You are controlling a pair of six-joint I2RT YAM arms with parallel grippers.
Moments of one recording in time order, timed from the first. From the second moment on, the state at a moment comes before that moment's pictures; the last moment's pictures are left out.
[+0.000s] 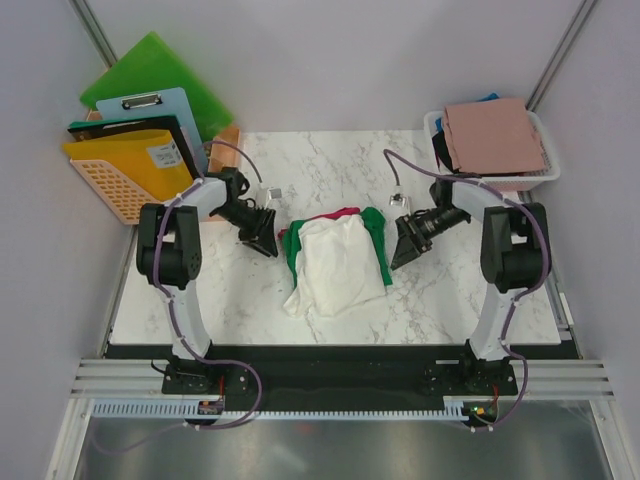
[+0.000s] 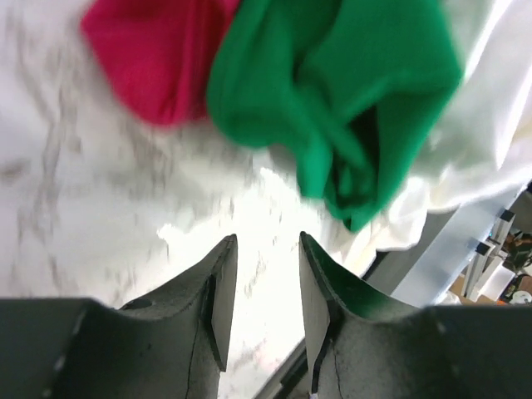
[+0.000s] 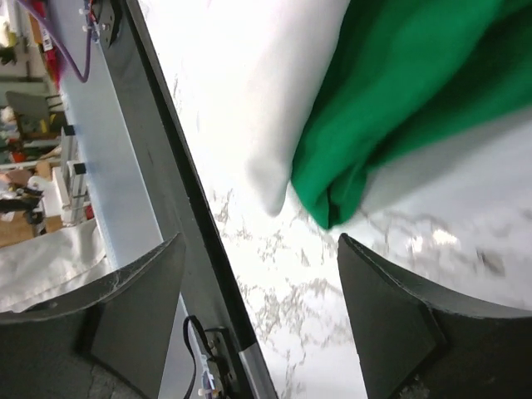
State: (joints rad) left arm -0.13 2.04 1.45 -0.99 0.72 0.36; right arm 0.11 2.01 1.37 -1.20 -0.98 -0.73
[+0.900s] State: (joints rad) left arm 0.04 1.20 1.09 -0.80 0.43 0.36; right arm 0.51 1.84 1.52 -0.66 -0.21 -0.24
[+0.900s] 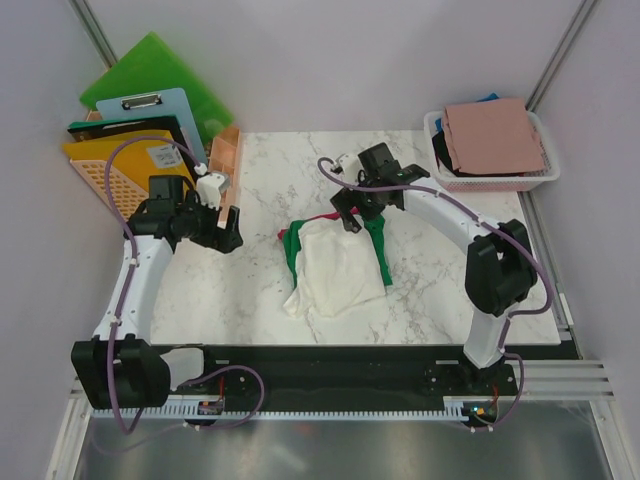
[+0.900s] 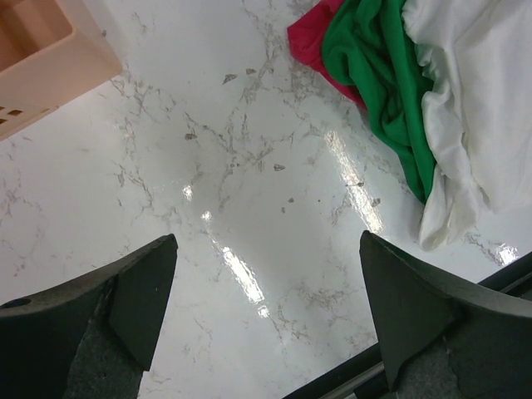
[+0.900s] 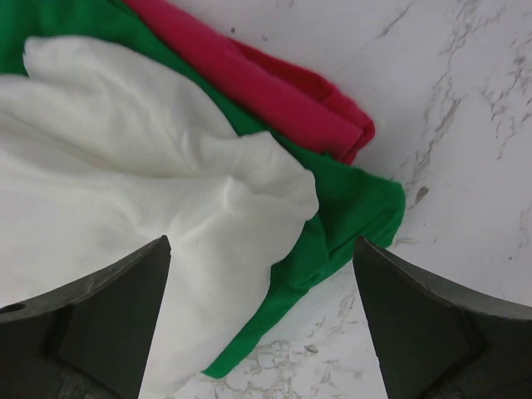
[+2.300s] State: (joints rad) left arm 0.05 1.18 0.97 -0.75 0.40 0.32; right arm 0.45 1.83 1.17 -0.25 -0.22 -0.11
